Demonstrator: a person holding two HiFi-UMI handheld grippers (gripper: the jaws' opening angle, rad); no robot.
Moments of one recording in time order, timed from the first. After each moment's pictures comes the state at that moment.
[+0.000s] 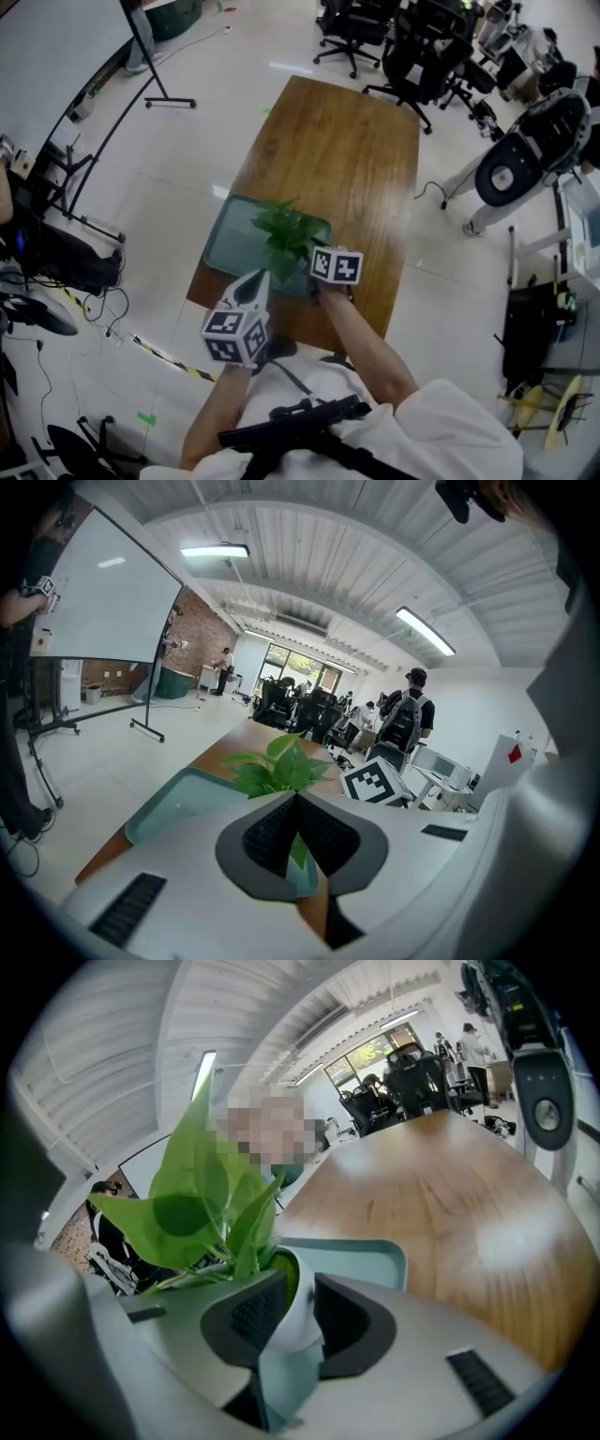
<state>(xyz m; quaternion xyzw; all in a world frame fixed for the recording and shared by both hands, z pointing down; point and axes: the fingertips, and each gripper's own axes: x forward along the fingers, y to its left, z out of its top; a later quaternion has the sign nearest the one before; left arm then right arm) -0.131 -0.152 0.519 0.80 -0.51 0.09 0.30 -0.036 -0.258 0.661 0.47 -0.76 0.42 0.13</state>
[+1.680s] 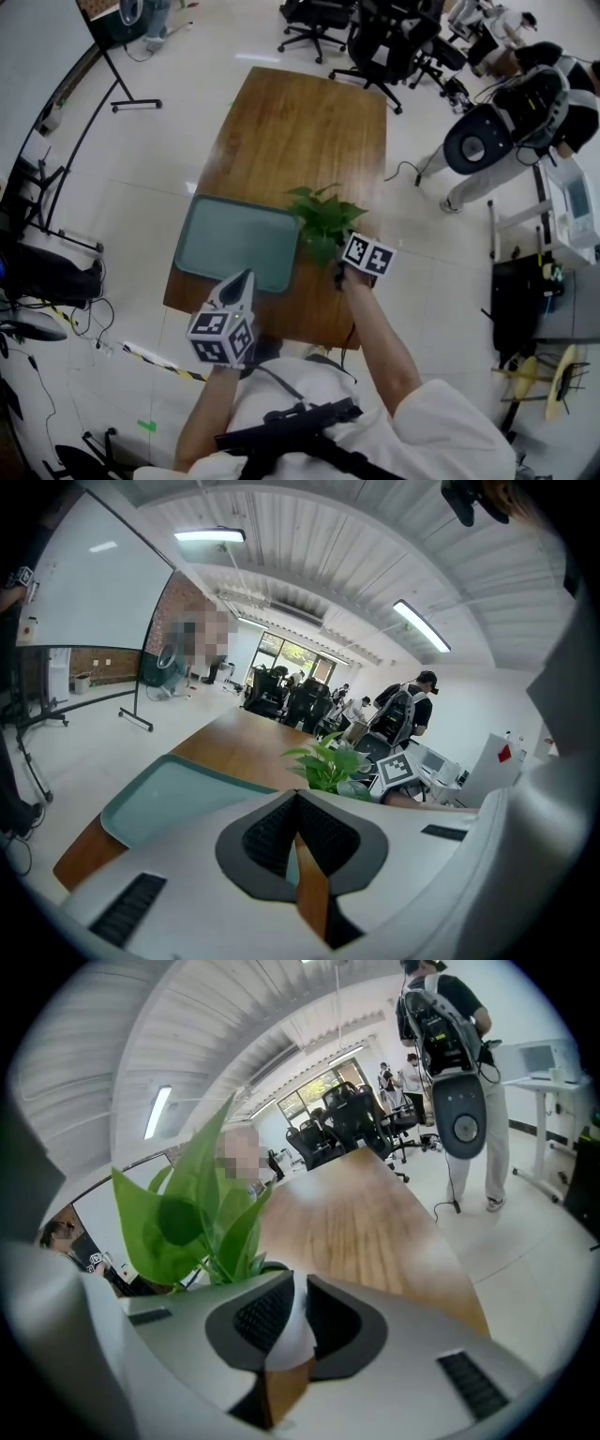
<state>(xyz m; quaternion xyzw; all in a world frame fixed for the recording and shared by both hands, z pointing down) -0.095 -0.152 0.531 0.81 -0.48 0.10 0.32 0.150 -0.268 0.657 0.61 -0.67 0.42 0.06</state>
